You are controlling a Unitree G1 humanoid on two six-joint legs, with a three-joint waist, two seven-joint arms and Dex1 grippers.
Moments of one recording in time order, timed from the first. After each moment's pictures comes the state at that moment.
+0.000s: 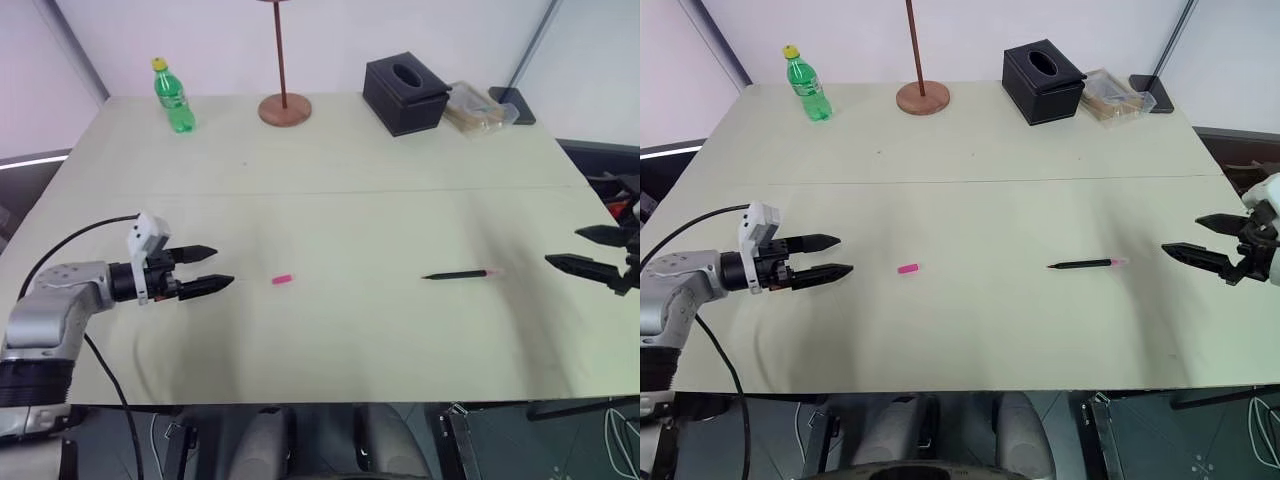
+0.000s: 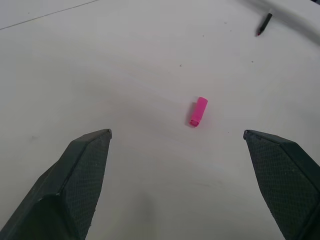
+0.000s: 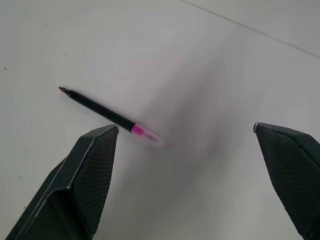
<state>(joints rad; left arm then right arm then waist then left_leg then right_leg) -0.30 0.80 0.17 0.08 -0.49 0.56 -1.20 -0.20 -1.16 -0.44 0.23 0.42 0.55 1.18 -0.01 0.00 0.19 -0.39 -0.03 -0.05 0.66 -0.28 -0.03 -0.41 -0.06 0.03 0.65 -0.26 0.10</state>
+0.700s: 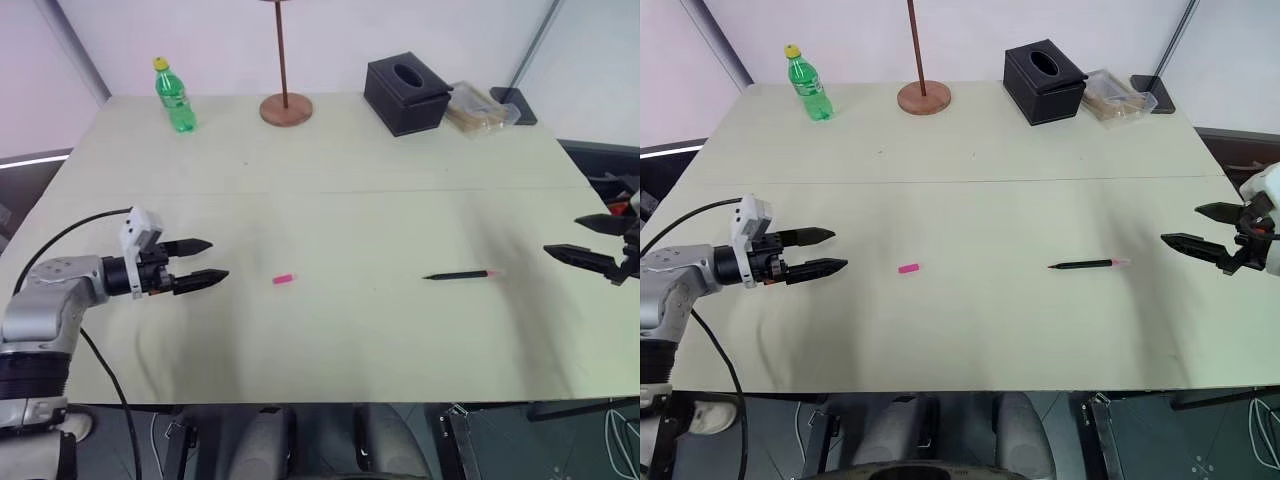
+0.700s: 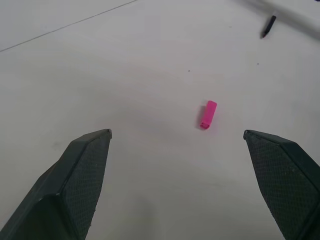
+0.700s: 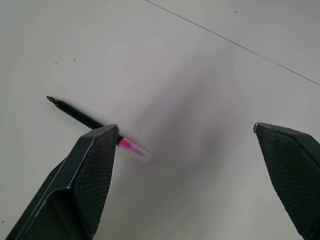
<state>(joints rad) -0.33 0.81 0.17 0.14 -0.49 0.50 -1.23 -0.26 -1.16 -0.39 0.31 0.39 0.47 1.17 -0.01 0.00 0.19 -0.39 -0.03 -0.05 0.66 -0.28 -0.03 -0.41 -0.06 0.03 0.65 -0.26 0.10</state>
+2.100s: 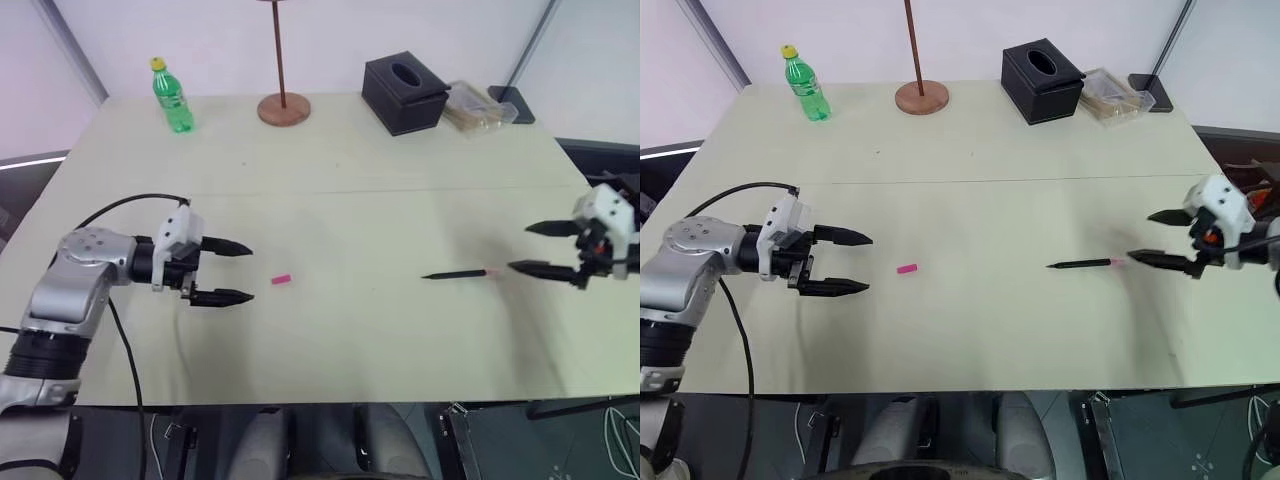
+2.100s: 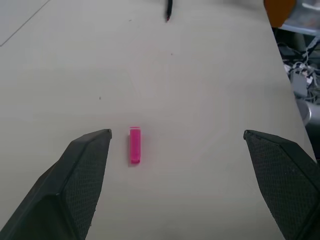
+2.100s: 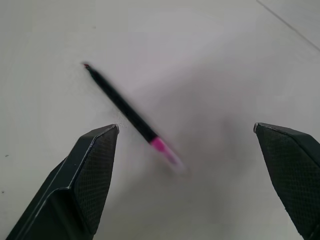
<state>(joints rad) -0.46 0.83 -0.01 0.07 -0.43 0.34 -1.45 -0.40 -1.04 -0.14 0.47 0.26 0.13 1.35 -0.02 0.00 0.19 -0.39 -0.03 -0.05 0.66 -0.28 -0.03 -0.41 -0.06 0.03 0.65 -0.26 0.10</state>
